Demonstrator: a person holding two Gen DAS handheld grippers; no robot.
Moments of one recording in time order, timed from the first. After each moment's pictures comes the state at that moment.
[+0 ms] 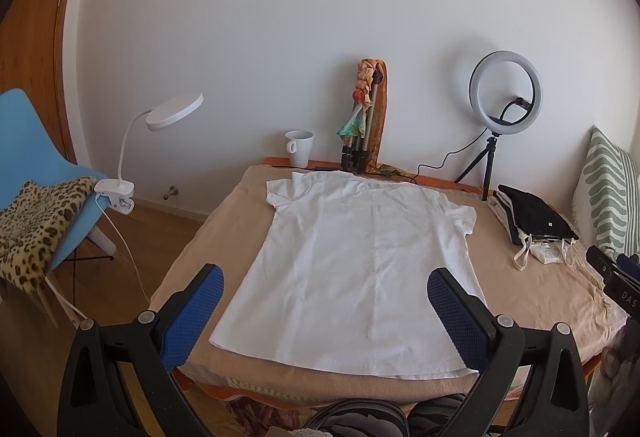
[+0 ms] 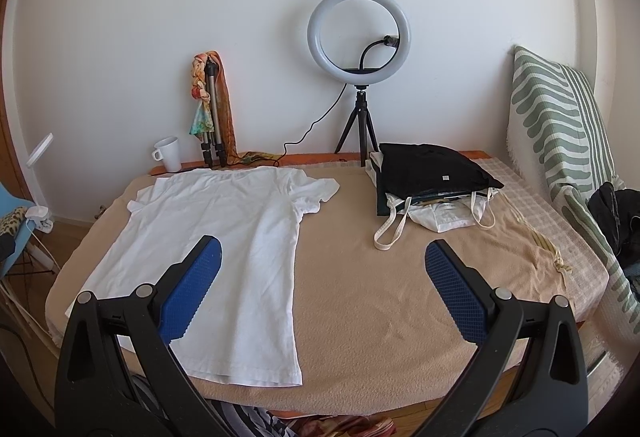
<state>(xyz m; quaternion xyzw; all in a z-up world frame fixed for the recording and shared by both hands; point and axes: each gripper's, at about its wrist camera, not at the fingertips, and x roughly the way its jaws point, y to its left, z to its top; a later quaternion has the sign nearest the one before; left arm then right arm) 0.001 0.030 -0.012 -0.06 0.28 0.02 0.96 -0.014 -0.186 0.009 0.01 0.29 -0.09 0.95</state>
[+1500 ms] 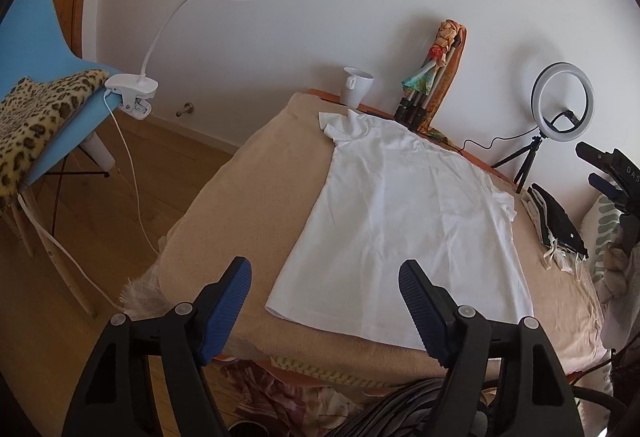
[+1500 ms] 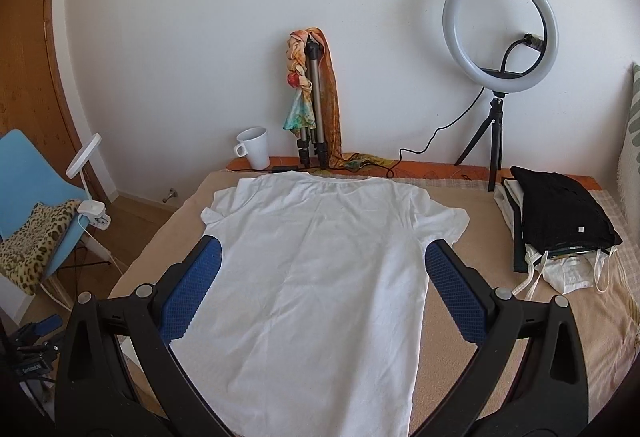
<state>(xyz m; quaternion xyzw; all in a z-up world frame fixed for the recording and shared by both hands) 0.031 0.161 -0.104 -0.18 0.37 0.02 0.91 0.142 -0.099 0.003 0.01 0.33 0.08 0.94</state>
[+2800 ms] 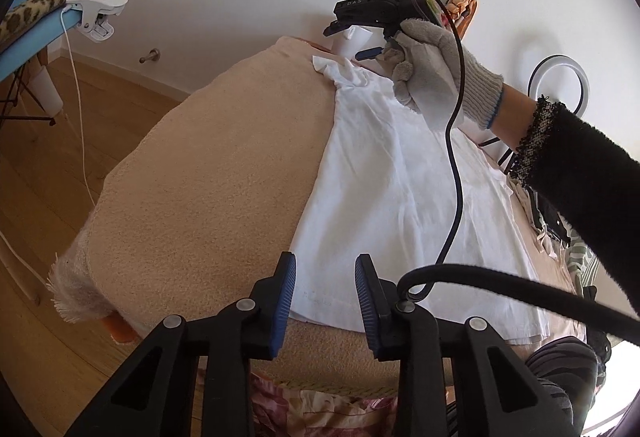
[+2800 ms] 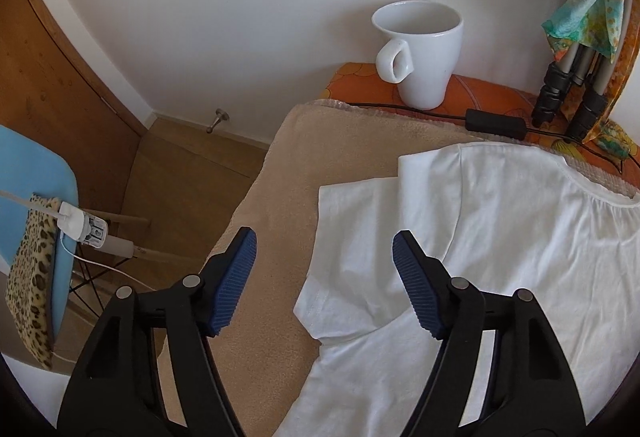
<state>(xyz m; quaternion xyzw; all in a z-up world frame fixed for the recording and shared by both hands) 0.065 0.190 -0.202 -0.24 0.39 -0.06 0.89 0.444 0.179 -0.200 0.01 0.54 0.20 0.82</state>
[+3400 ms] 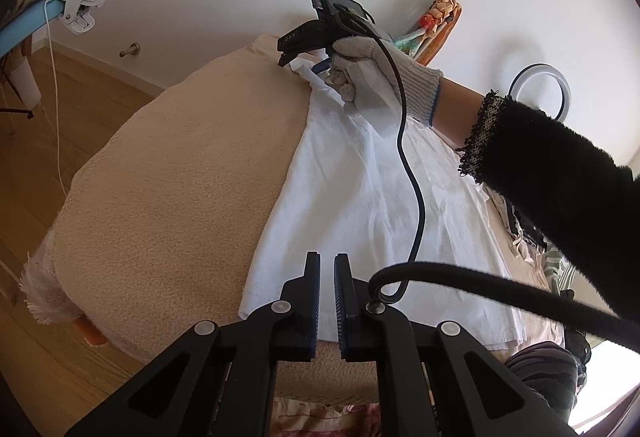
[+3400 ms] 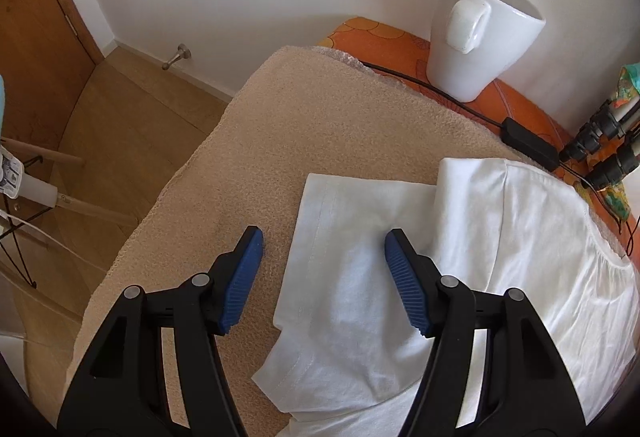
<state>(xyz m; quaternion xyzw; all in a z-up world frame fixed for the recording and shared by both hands) 0.069 0.183 -0.197 -0.26 0.38 -0.10 0.88 0.462 0.234 -0.263 -0.16 0.56 0.16 0.79</state>
